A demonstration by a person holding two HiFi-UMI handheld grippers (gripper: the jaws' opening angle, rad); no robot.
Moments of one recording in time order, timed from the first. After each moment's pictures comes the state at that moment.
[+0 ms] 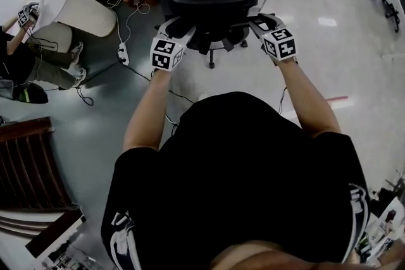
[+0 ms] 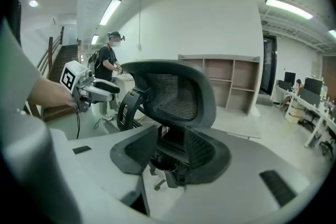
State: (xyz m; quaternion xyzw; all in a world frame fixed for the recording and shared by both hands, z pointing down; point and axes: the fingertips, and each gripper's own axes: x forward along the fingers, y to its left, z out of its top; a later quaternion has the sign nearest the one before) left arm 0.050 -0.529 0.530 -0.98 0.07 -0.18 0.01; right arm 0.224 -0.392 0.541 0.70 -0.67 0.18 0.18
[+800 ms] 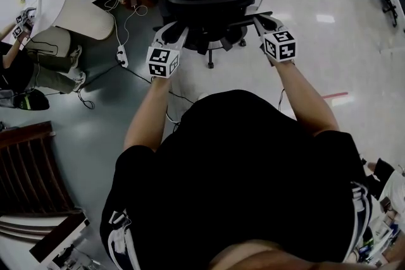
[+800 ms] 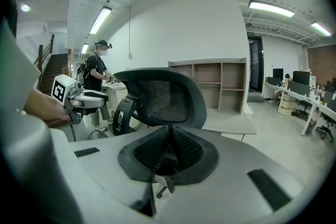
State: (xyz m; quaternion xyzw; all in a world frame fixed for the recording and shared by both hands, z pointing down) left arm 0.035 -0.527 0.522 -0.99 0.09 -0.13 0.01; right arm 0.234 -0.378 0.533 0.74 -0.63 0.18 0.12
